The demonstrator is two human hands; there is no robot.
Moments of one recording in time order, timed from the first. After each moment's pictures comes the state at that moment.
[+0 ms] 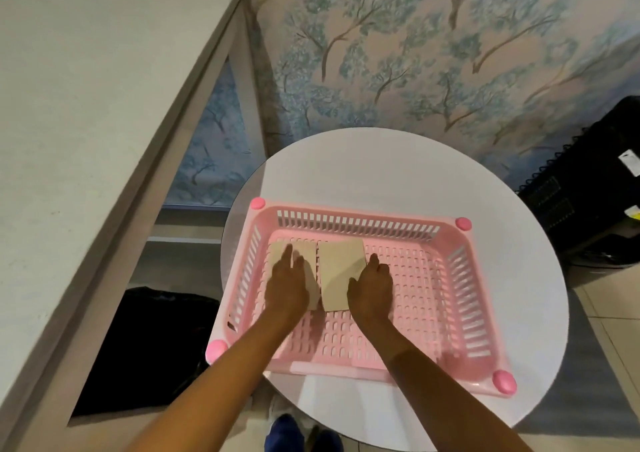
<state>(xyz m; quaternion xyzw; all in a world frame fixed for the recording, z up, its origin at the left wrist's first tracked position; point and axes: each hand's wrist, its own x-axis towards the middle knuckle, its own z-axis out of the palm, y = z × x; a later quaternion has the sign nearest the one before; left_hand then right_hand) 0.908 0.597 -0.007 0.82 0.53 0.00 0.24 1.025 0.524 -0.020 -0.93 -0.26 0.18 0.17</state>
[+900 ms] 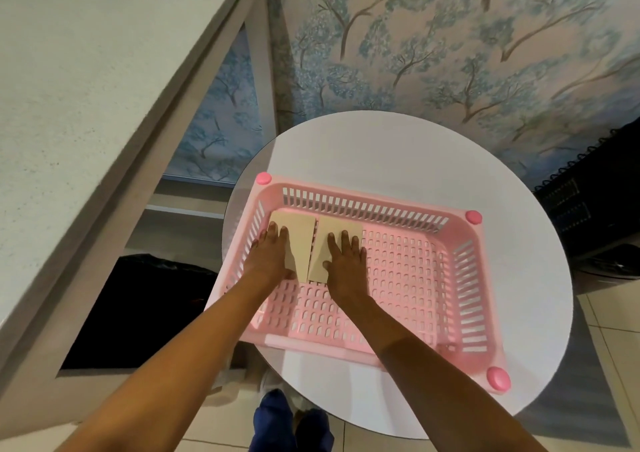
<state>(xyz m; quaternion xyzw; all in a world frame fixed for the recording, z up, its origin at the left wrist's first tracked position) 0.887 0.633 -0.027 0.82 0.51 -0.14 0.21 1.016 0.544 -0.053 -0.84 -0.50 0.19 0.08</state>
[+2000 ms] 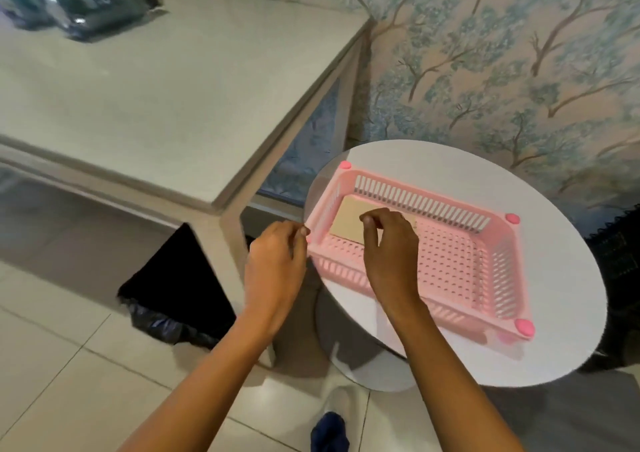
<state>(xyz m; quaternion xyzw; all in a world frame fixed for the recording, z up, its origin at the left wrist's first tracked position) 0.723 0.440 0.108 0.71 0.56 0.39 0.17 0.877 0.418 0.120 -0.74 -0.51 0.07 0.43</state>
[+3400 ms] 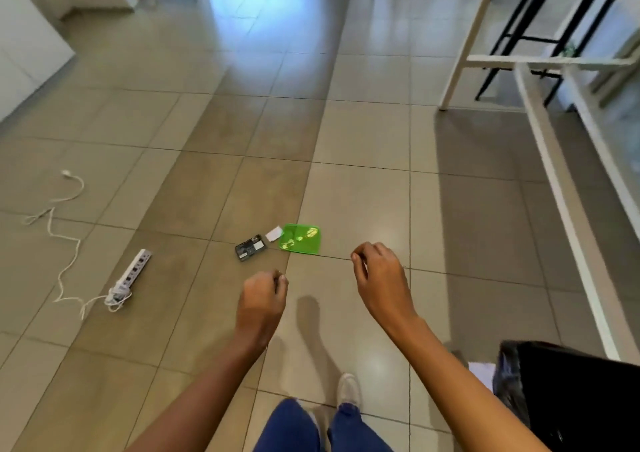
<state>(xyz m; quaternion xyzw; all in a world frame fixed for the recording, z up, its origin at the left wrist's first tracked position) 0.043 0.234 -0.017 0.08 0.95 0.29 0.07 0.108 0.429 0.006 -0.18 -0.92 0.32 0.12</state>
